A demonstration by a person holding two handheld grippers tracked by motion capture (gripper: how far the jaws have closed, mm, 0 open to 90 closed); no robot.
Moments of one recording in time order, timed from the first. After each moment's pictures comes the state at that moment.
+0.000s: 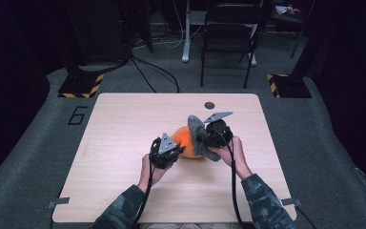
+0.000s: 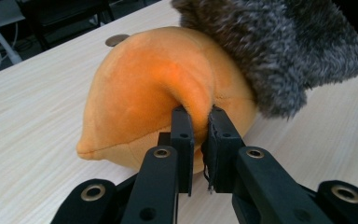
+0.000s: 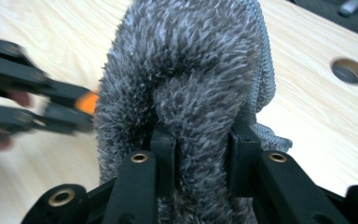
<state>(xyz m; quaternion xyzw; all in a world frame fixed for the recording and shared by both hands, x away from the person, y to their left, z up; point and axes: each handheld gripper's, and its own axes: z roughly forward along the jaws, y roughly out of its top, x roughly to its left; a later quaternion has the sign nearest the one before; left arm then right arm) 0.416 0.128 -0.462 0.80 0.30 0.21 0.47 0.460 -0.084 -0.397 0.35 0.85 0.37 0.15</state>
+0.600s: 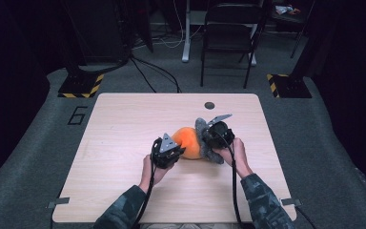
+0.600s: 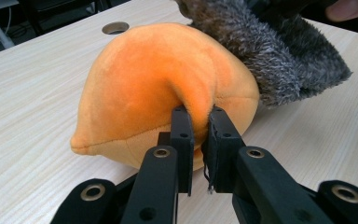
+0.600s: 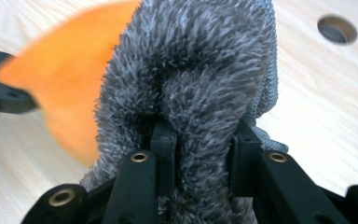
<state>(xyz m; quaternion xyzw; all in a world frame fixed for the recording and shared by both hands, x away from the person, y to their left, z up) 0.421 0.127 -0.468 0.81 0.31 0.20 0.46 0.481 -0.101 -0.431 0.39 0.85 0.30 0.16</state>
